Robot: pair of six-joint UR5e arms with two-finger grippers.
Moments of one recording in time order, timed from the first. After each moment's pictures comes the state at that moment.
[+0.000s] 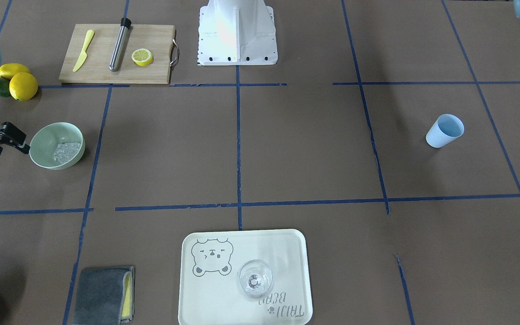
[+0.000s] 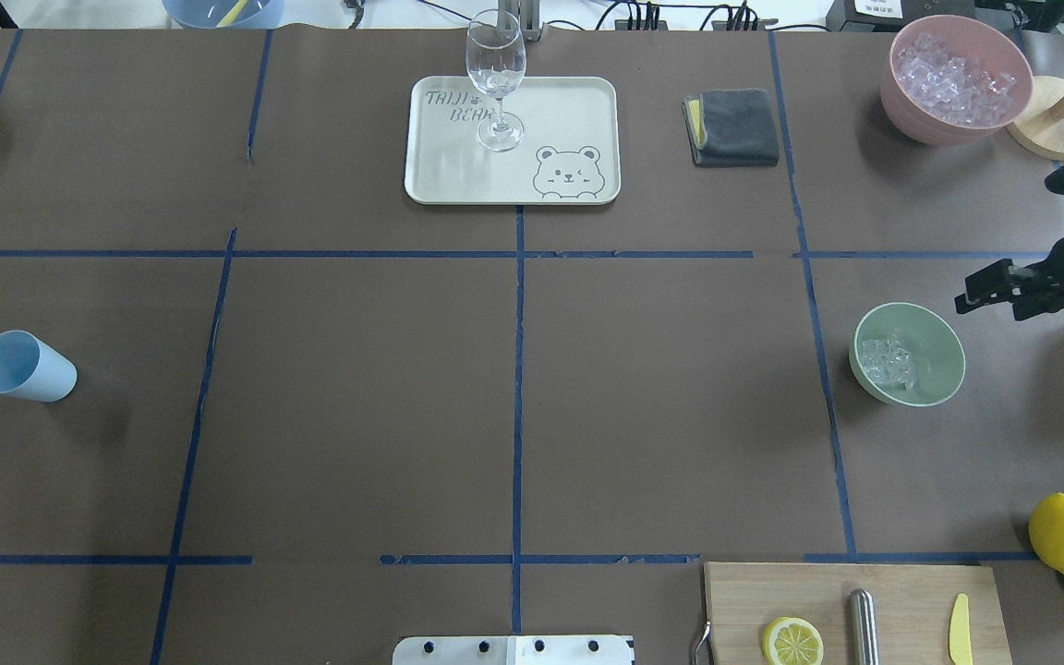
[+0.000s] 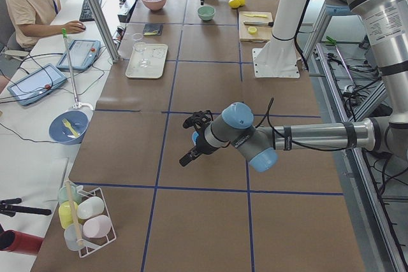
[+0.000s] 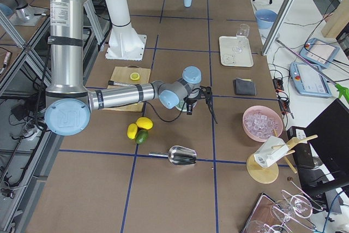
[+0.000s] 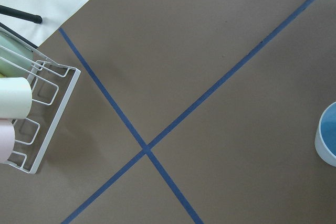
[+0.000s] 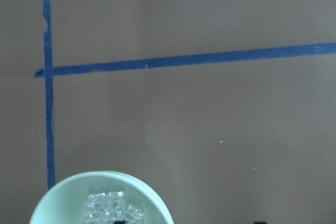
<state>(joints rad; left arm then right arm) -1.34 -1.18 -1.83 -2.49 -2.08 0.07 1.14 -1.62 1.73 -1.06 2.34 0.80</state>
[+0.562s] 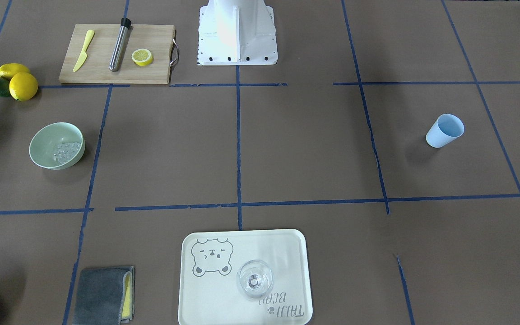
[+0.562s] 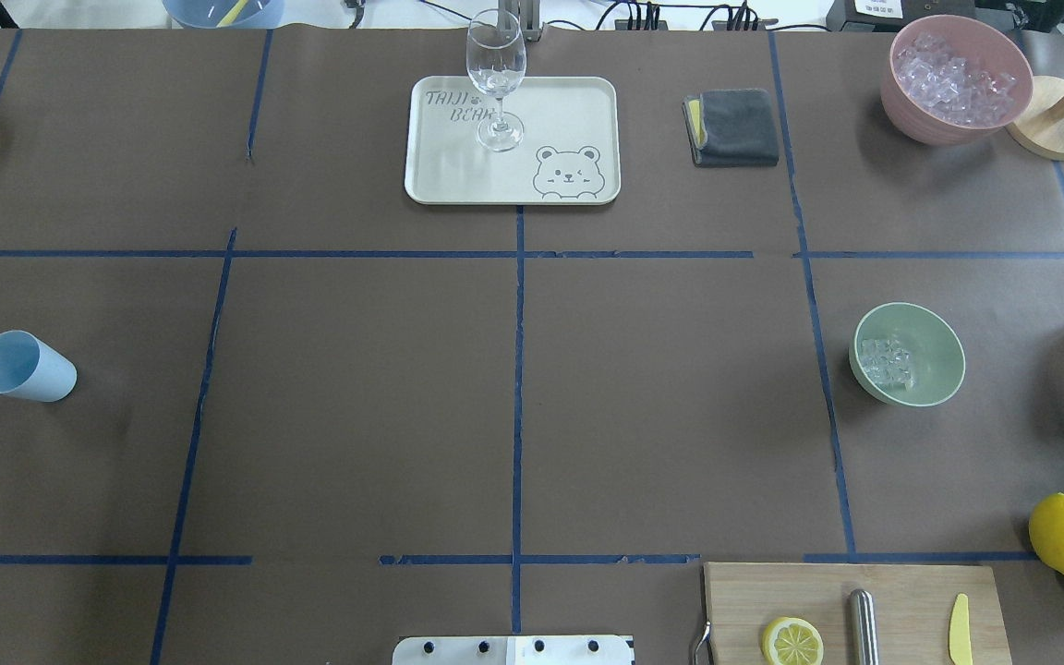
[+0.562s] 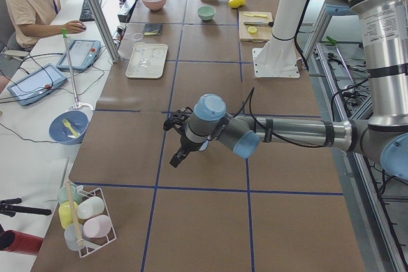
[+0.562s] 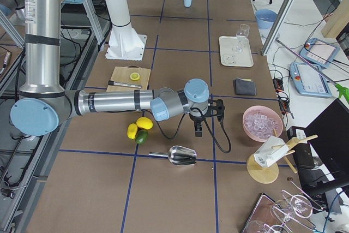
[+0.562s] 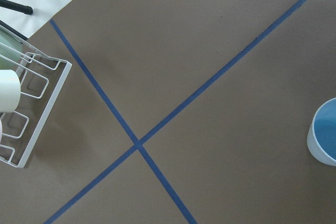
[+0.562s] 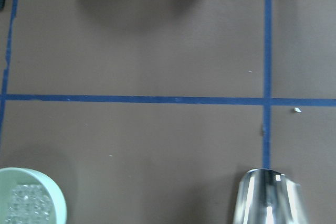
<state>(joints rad) -1.47 -1.42 -1.83 -1.94 -2.24 0.08 1.50 -1.65 1.72 -1.41 2.43 0.18</state>
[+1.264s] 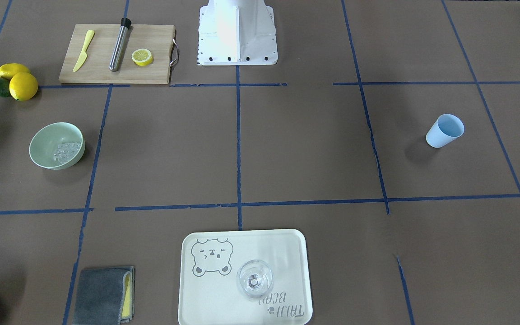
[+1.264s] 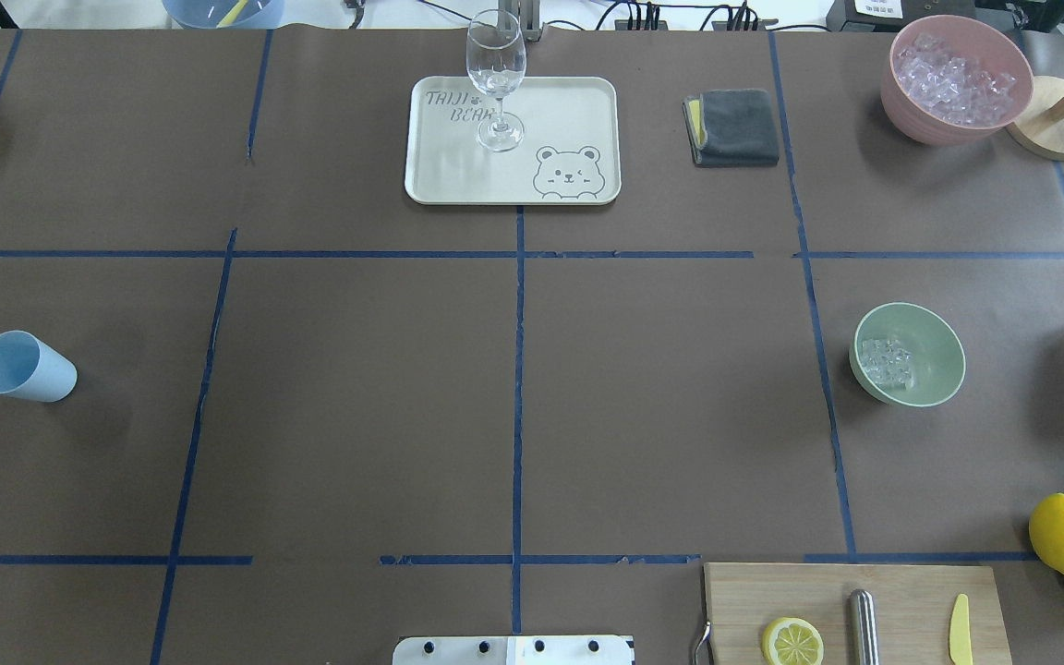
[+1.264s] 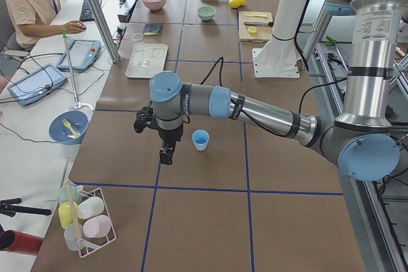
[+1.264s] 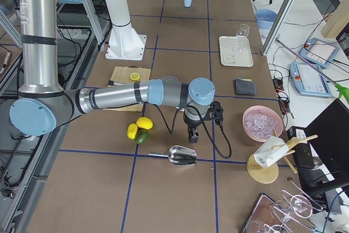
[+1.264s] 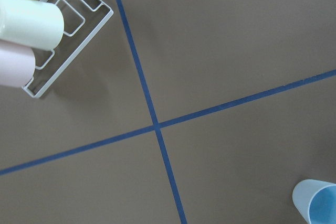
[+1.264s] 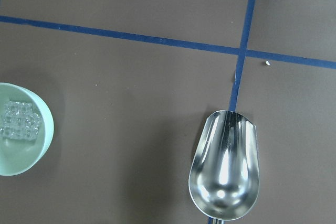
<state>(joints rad) -1.57 -1.59 -1.84 -1.34 -2.30 0.14 1.55 -1.61 1.82 -1.86 2.43 -0.19</state>
